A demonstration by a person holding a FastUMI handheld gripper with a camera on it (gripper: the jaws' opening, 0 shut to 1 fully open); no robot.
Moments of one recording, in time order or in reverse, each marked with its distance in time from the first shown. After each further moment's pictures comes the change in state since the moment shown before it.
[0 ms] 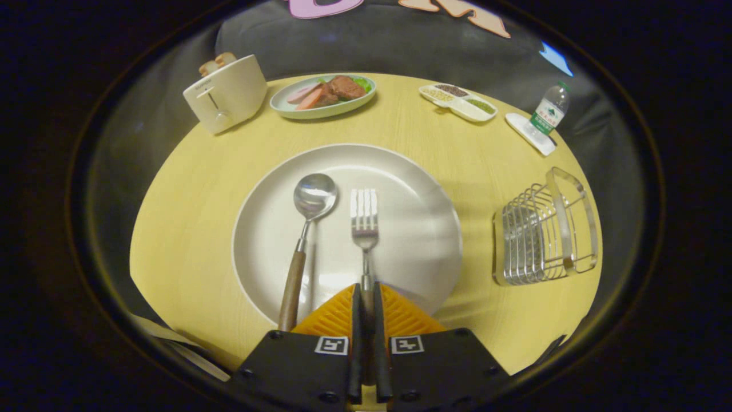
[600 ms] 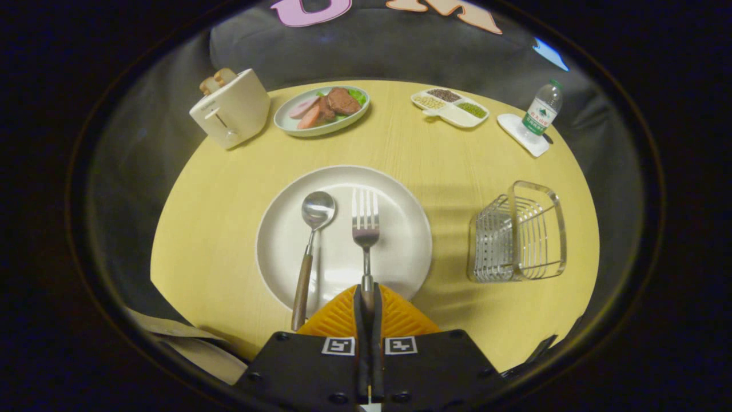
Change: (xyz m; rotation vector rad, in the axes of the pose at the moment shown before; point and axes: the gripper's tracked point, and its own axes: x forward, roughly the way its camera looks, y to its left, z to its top) arm -0.058 -0.019 0.022 0.023 0.000 0.055
